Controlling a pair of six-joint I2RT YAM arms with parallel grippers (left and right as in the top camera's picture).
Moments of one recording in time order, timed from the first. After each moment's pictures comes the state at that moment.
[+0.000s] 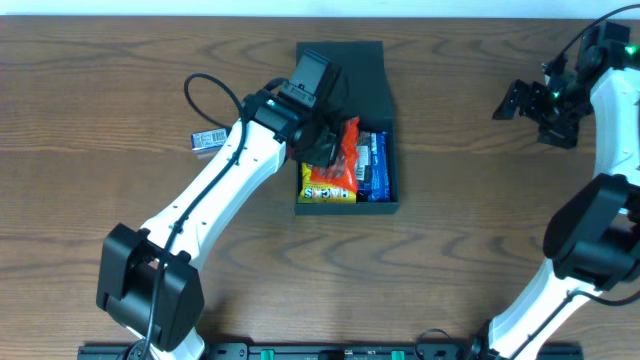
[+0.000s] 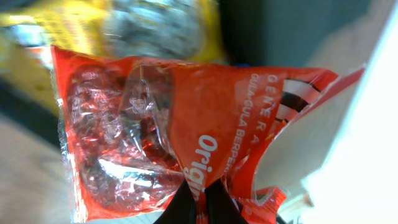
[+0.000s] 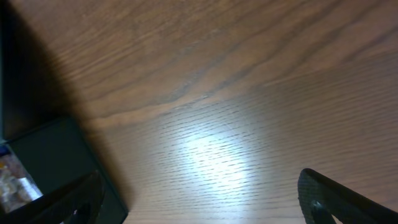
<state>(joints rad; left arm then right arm) -0.55 1.80 1.57 -0.88 0.22 -1.85 -0.32 2.07 1.89 -1.28 -0.26 0.11</state>
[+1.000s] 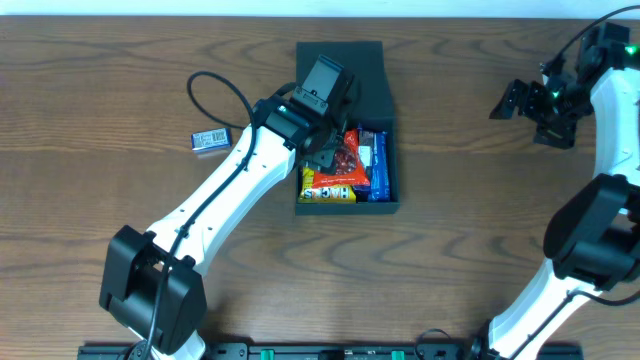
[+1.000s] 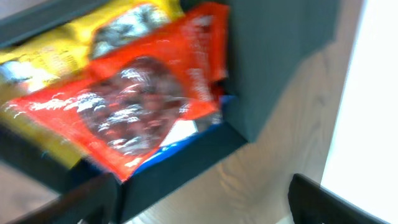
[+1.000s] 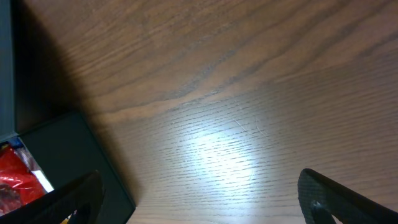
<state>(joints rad) -0.59 1.80 1.57 -0.78 0.04 -1.75 -0.32 2.07 1.89 -1.29 -0.29 0.11</state>
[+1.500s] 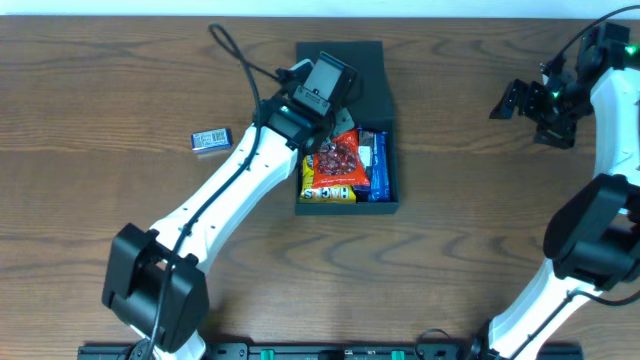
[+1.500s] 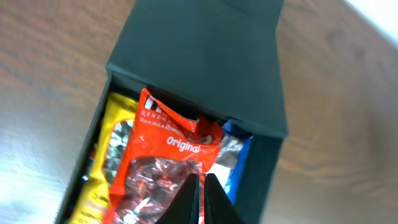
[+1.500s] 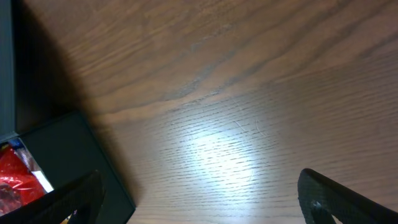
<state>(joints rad) -0.60 1.82 1.57 -0.73 -0.10 -0.94 -0.32 2.07 1.89 -1.29 -0.29 0.11</state>
